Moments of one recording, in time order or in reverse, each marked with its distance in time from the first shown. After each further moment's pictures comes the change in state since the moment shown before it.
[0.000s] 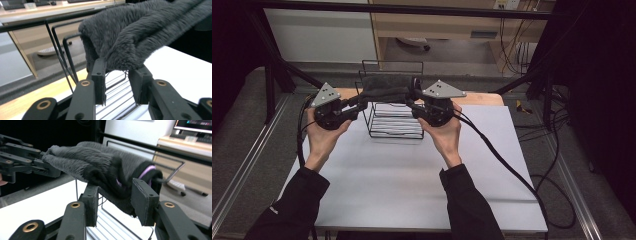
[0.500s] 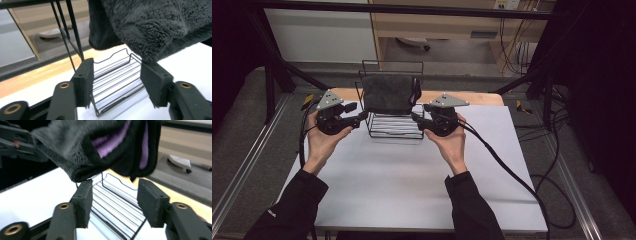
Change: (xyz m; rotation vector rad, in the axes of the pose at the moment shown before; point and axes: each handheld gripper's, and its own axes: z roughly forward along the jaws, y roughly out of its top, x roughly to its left) left arm 0.004 -0.021 0.009 0.108 0.029 -0.050; right arm -0.011 -0.041 0.001 0.127 0.001 0.089
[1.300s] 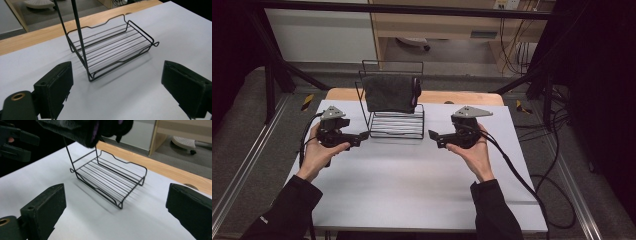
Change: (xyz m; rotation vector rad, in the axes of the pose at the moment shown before) left arm 0.000 -0.036 -0.002 0.178 -0.045 -0.054; right arm -0.033 -0.037 -0.040 0.089 0.024 0.067
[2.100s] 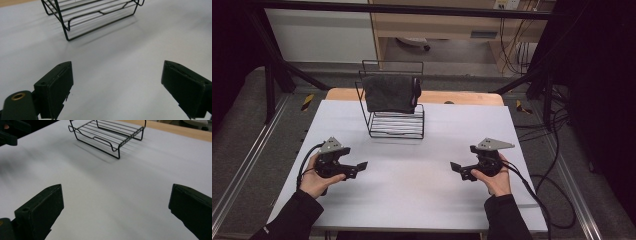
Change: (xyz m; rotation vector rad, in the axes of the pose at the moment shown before) left arm -0.015 -0.087 0.000 0.039 -0.096 0.014; right arm -0.024 -0.097 -0.041 0.089 0.049 0.043
